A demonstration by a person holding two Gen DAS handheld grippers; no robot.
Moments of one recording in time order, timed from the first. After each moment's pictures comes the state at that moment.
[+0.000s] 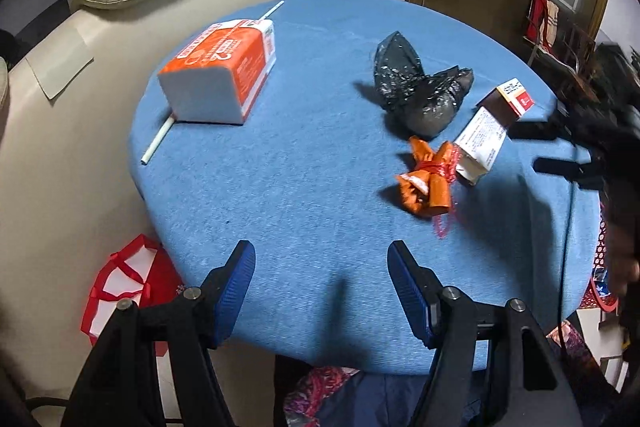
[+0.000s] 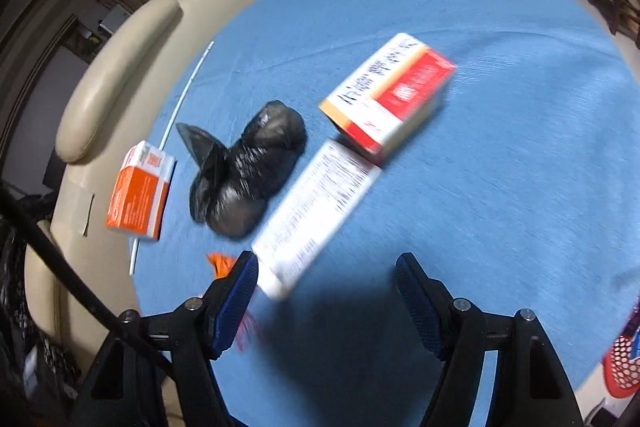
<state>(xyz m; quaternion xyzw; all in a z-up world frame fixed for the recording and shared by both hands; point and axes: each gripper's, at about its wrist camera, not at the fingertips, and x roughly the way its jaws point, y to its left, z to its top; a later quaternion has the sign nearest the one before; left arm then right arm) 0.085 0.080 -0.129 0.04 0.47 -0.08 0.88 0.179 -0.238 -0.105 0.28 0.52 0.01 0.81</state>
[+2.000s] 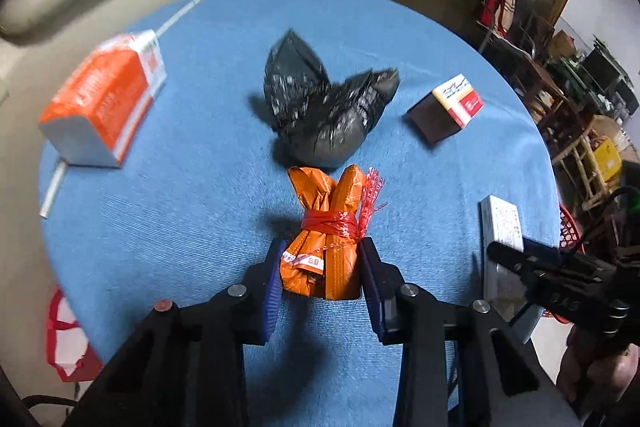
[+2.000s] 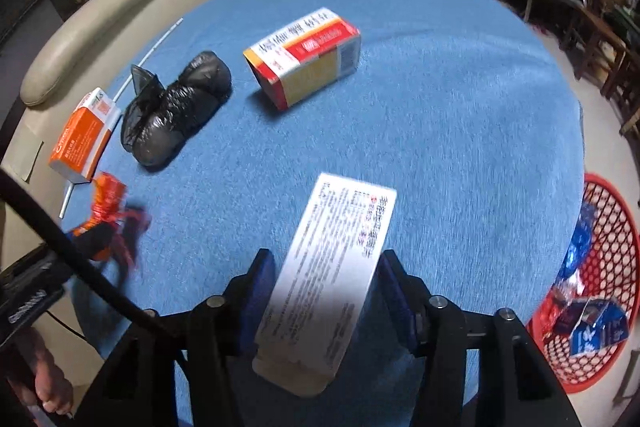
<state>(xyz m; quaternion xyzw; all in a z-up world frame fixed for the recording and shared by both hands) 0.111 -0.002 -0.128 0.03 0.49 -0.17 0.86 0.097 -0.263 -0.125 0.16 0.53 -0.04 0.83</state>
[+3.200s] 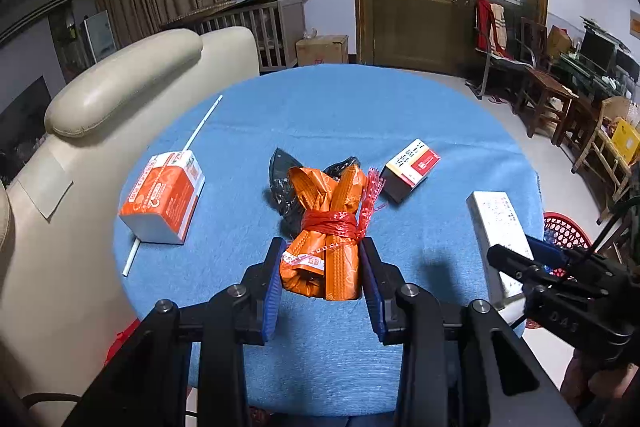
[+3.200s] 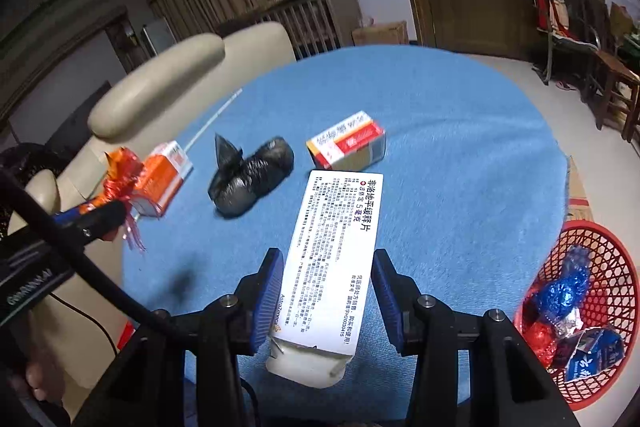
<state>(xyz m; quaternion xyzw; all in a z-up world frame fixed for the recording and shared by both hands) 0.058 -0.036 -0.037 0.11 0.37 -0.13 0.91 0.031 -0.268 -0.049 0.17 0.38 0.02 0.91</state>
